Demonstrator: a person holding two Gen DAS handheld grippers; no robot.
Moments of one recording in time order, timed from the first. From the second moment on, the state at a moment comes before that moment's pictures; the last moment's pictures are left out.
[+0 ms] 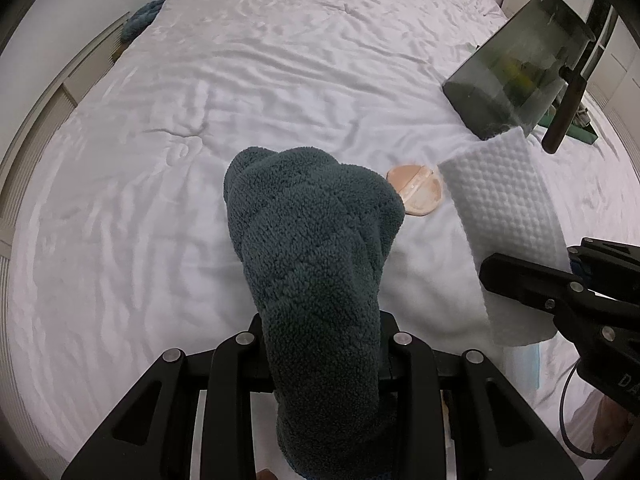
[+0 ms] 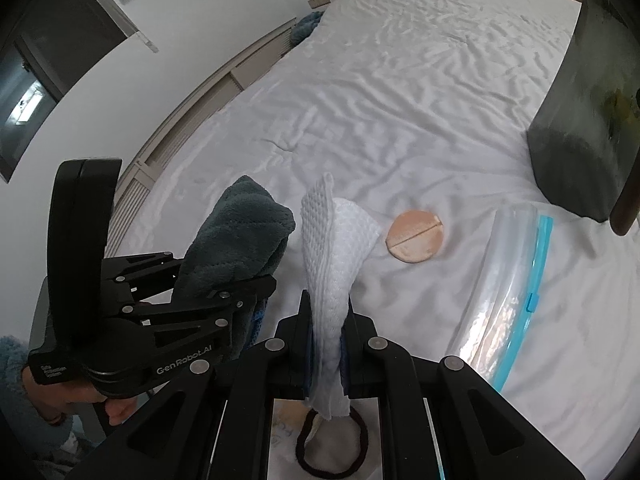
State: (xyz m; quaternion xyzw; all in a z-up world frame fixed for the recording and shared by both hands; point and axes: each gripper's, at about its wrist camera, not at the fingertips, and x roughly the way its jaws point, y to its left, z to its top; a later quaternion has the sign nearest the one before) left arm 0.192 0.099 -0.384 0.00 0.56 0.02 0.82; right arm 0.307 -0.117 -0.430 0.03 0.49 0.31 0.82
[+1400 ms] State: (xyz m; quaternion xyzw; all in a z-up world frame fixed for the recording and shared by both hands) left arm 0.211 -0.116 -0.274 -0.03 0.56 -0.09 0.83; right arm 0.294 -0.350 -0.311 0.03 0.46 0.17 0.87
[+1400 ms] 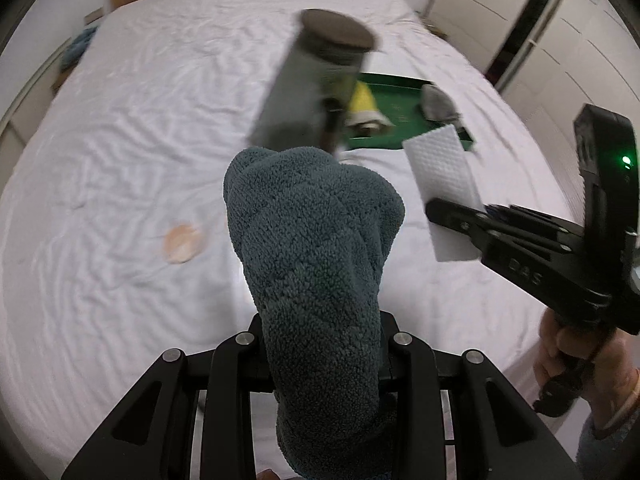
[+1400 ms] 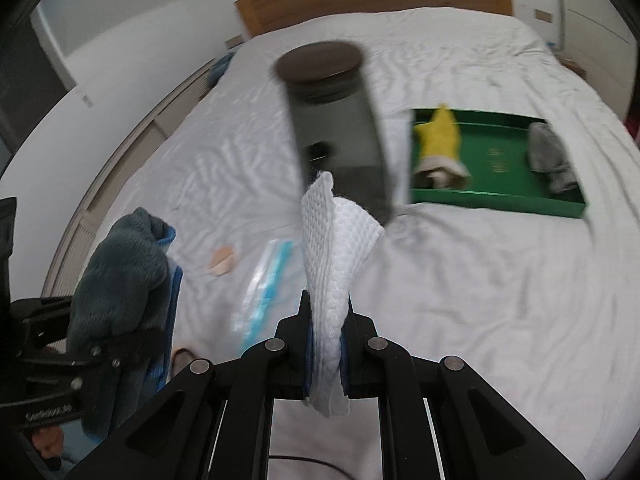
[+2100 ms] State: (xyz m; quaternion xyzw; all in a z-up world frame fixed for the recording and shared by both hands) left arm 0.318 -0.259 -0.275 -0.04 0.51 -0.15 0.84; right arm 0.344 -0.488 -0.293 0.02 0.43 0.08 0.90
